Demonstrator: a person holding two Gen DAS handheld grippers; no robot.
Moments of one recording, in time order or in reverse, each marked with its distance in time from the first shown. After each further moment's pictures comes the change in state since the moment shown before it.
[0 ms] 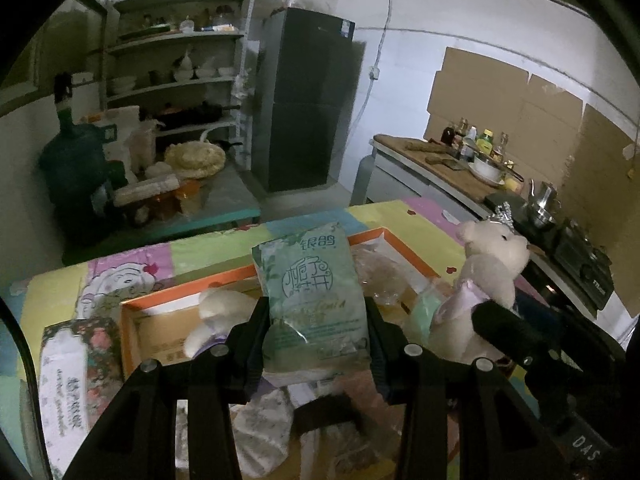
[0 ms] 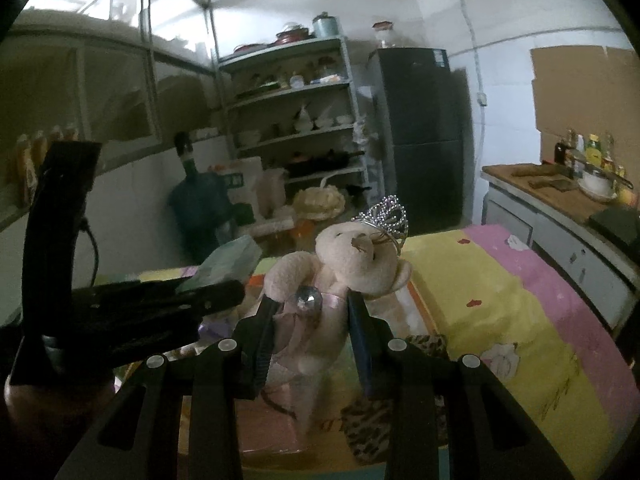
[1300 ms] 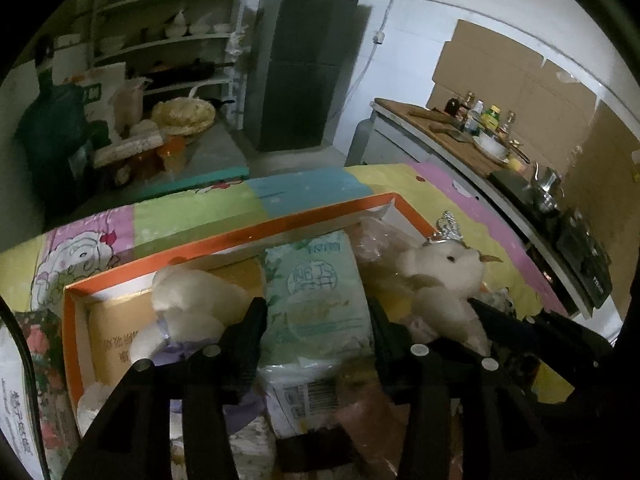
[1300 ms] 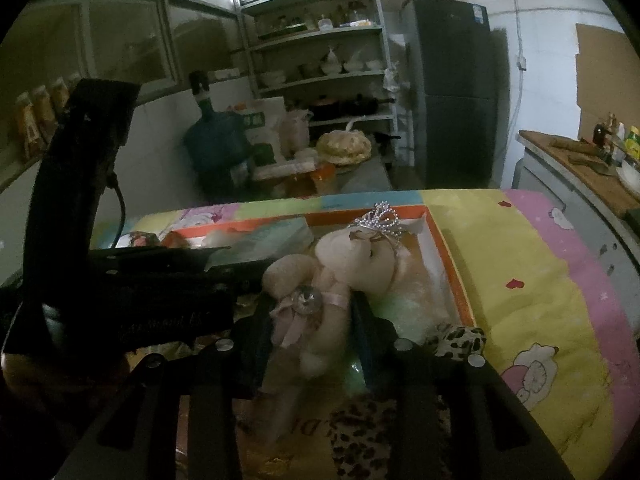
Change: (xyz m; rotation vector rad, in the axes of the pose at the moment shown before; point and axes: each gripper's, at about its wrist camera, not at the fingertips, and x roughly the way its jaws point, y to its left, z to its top) left arm 0.055 0.006 0.001 -0.050 0.143 -0.033; right arm 0.061 -0.016 -0.006 -0.056 0.207 0.097
